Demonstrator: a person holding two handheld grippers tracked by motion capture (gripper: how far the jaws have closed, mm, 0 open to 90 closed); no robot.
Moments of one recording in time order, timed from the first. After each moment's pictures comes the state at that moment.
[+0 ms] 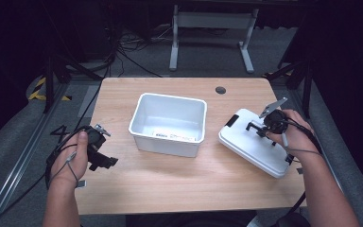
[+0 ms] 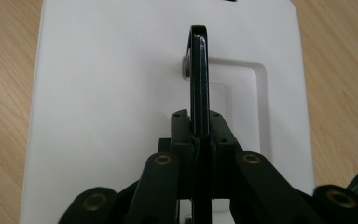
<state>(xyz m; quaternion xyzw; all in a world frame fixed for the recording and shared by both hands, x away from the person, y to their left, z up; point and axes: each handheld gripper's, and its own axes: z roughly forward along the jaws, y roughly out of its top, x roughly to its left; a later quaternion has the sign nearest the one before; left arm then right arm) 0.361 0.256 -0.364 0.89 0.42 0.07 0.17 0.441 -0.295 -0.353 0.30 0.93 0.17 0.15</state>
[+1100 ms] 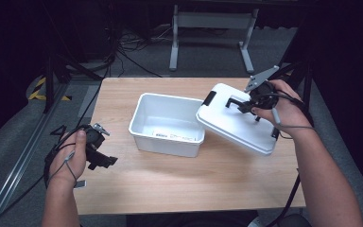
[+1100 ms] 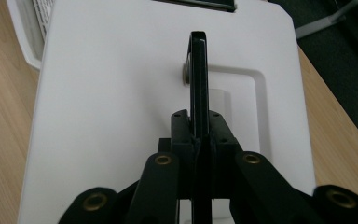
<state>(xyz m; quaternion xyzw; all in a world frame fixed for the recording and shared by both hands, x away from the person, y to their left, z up) 0.362 0.259 -0.360 0.89 0.41 0.07 0.17 0.451 -0.223 -0.260 0.21 0.93 0.25 0.17</state>
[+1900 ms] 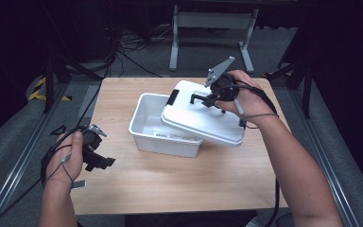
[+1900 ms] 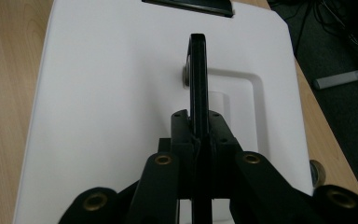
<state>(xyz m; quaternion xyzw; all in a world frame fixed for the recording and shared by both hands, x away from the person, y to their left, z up) 0.356 0.265 -0.359 0.89 0.42 0.08 0.18 0.465 -0.129 -0.247 0.12 0.94 0.26 0.15</state>
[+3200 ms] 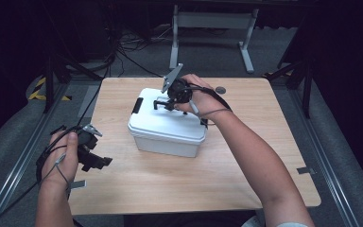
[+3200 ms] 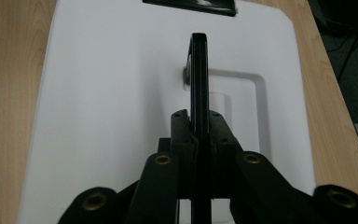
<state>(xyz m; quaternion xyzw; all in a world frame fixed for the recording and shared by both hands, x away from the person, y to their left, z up) 0.354 0.274 -0.358 0.88 0.42 0.07 0.19 0.502 -0.026 -0.295 0.03 0.96 0.27 0.11</state>
